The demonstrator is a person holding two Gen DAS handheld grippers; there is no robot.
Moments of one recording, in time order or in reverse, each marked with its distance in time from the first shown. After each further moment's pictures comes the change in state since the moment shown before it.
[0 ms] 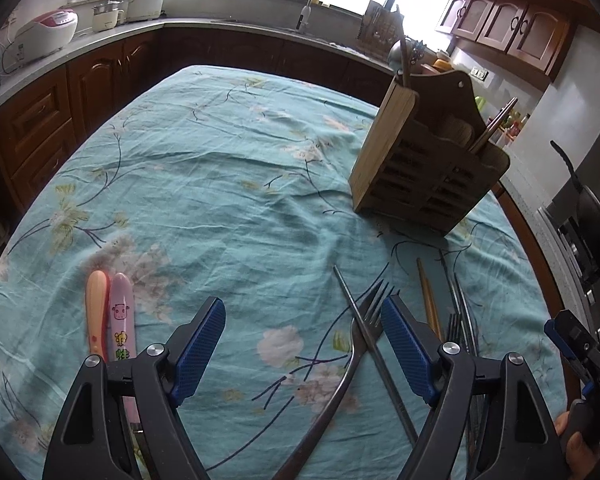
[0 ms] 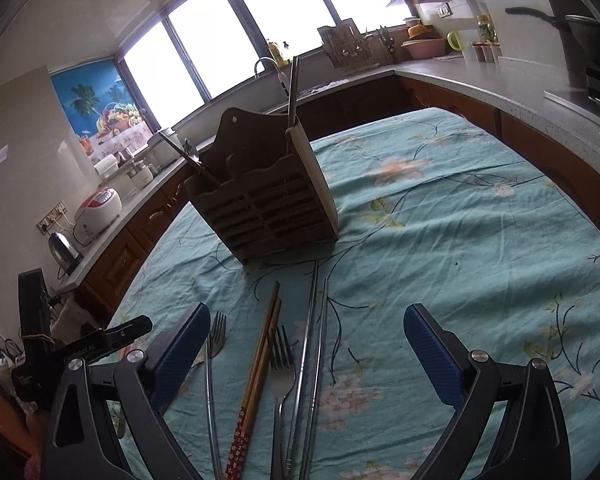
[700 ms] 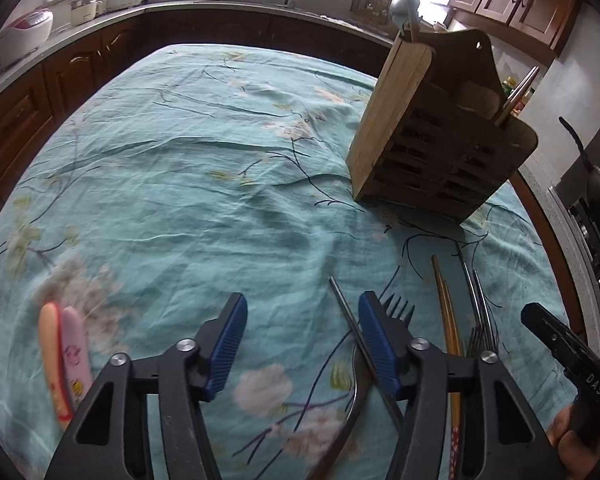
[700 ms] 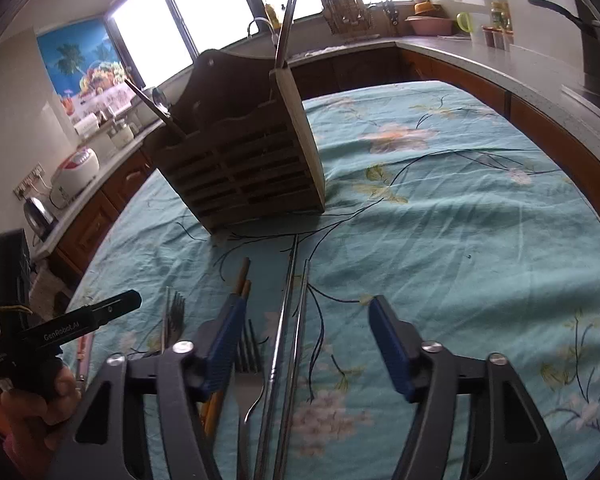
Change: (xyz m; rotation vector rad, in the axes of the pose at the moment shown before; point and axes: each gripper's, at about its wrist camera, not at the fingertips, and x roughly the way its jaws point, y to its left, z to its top) left arm 0.067 -0.012 0.025 0.043 0.098 0.005; right arm 0.050 -0.001 0.004 -0.064 0.137 -0.080
